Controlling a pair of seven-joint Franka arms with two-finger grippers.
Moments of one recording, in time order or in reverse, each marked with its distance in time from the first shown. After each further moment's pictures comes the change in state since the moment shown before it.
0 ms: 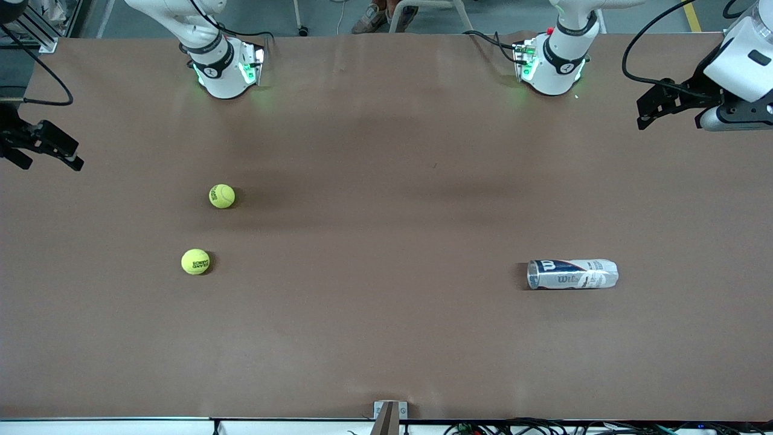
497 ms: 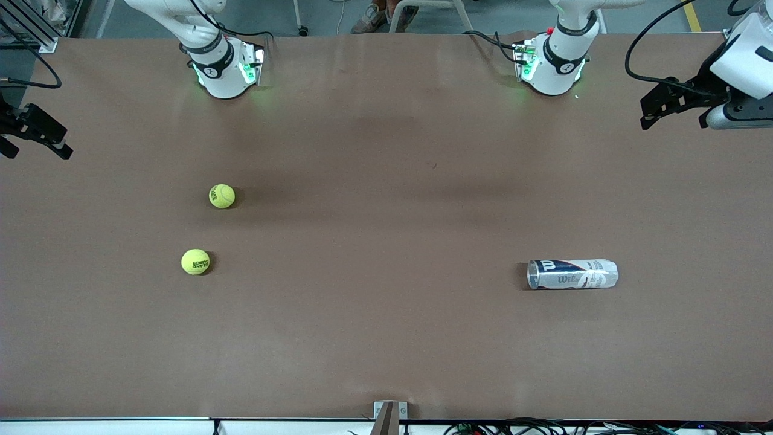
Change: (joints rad) left arm 0.004 0.009 0.001 0.026 0.000 0.000 0.002; right arm 0.000 -0.015 0.002 0.033 0.000 -0.028 -0.003
